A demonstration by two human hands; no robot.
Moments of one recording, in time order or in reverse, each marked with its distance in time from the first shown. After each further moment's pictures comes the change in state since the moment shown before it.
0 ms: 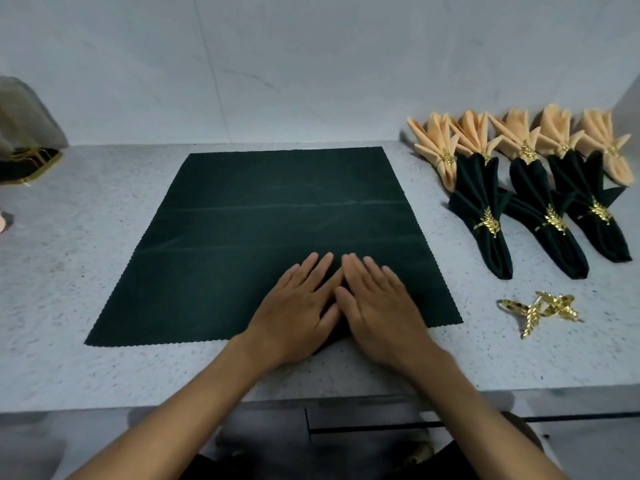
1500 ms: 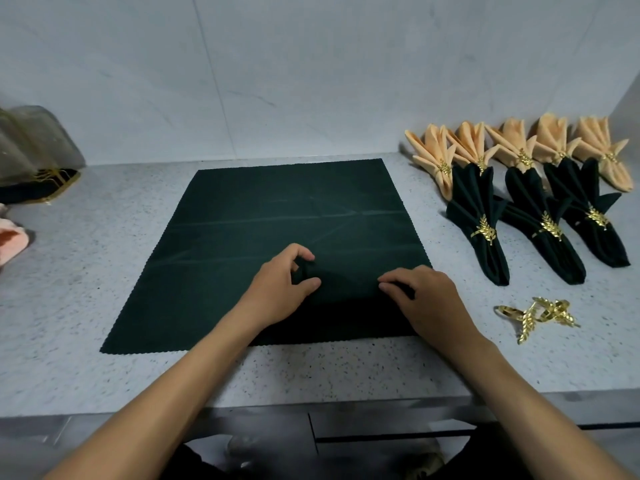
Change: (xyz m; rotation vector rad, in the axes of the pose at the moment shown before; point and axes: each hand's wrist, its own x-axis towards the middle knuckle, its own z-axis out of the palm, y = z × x) left_hand 0.022 -0.025 -0.035 -0.602 0.138 -0.369; right_hand -0.003 0.069 -0.024 0.235 0.386 -0.074
